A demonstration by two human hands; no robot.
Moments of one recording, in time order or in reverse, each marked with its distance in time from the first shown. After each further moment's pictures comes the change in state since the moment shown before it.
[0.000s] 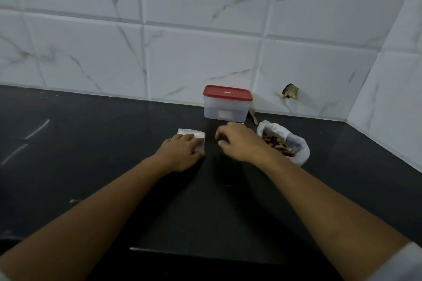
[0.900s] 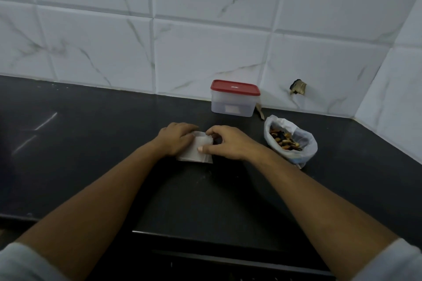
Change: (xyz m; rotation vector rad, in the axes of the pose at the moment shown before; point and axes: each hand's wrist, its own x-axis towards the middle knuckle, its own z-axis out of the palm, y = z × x) left_hand 0.002 -0.044 -0.004 -0.283 0.082 -0.032; right_hand 0.007 -0.024 0.025 0.372 -0.124 0.007
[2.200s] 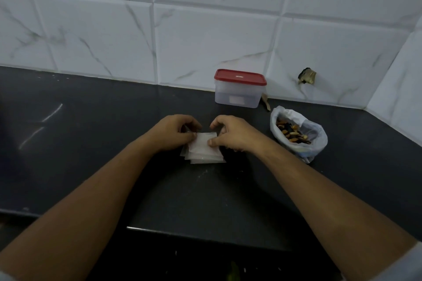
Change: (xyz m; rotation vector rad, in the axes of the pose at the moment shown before) left_hand -0.014 -0.006 -0.004 -0.193 0.056 0.145; right_hand -0.001 -0.009 -0.004 0.118 -0.023 0.105
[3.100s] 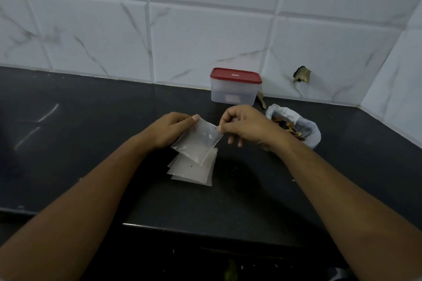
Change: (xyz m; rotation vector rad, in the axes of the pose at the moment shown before) left_hand -0.009 0.015 0.000 -0.243 0.004 -0.014; right_hand -0.027 0.011 -0.031 0.289 0.039 -0.061
